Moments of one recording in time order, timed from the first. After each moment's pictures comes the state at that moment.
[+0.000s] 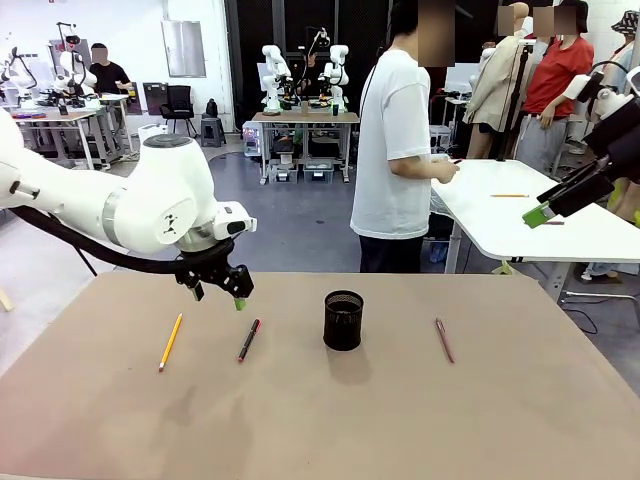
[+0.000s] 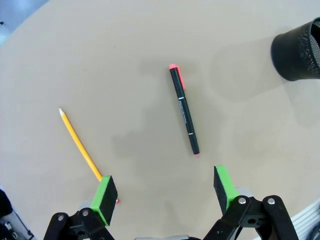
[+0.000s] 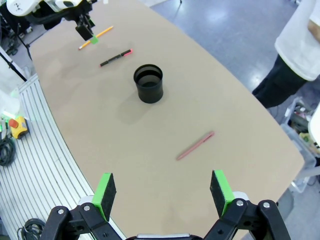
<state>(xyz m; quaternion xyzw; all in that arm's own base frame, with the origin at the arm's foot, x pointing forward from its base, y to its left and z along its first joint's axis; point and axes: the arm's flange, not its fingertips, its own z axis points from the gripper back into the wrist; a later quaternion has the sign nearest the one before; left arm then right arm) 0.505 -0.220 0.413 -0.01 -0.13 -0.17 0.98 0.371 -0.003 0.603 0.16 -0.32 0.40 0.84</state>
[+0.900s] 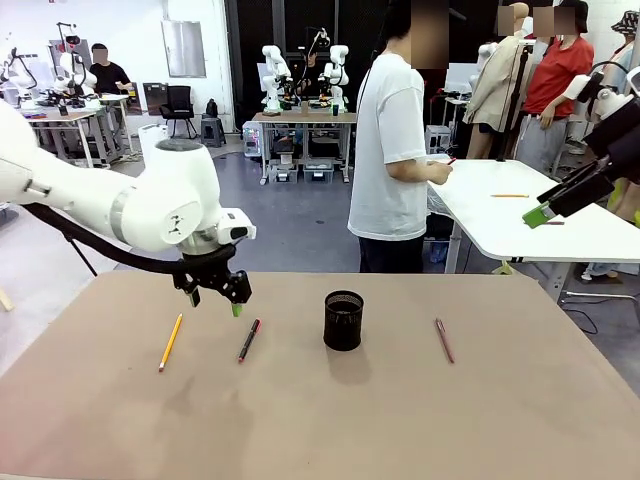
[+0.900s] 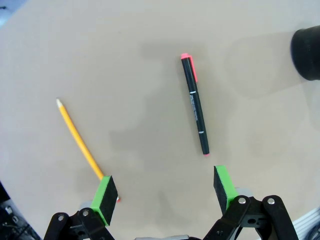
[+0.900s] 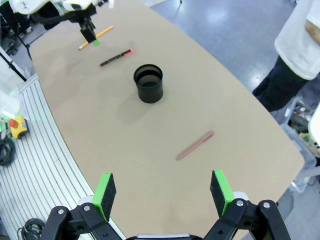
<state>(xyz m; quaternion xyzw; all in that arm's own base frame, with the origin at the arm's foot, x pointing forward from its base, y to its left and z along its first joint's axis) 0.522 -0.225 0.387 0.01 -0.09 -0.16 0.98 0.371 -0.003 0.603 0.16 -0.32 0.40 0.84</state>
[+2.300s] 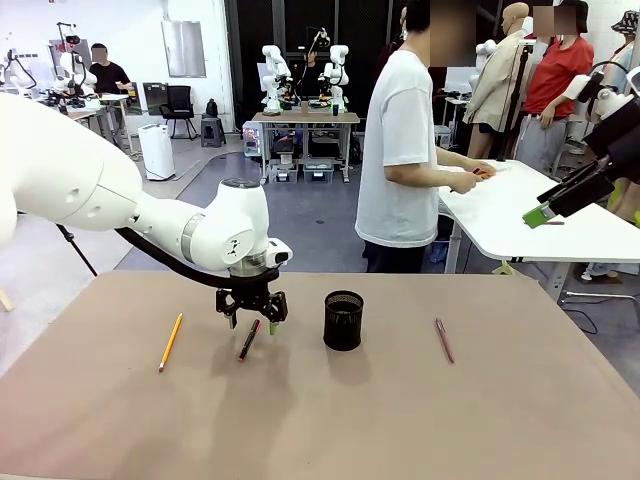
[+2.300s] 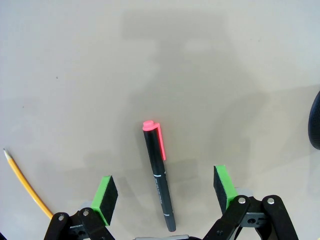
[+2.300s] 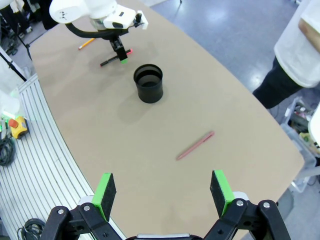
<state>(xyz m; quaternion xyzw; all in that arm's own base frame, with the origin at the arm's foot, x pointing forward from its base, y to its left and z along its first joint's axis) 0.583 -0.283 0.312 0.01 -0.04 -0.11 0.99 0.371 -0.003 0.603 0.16 -0.32 0.40 0.84</state>
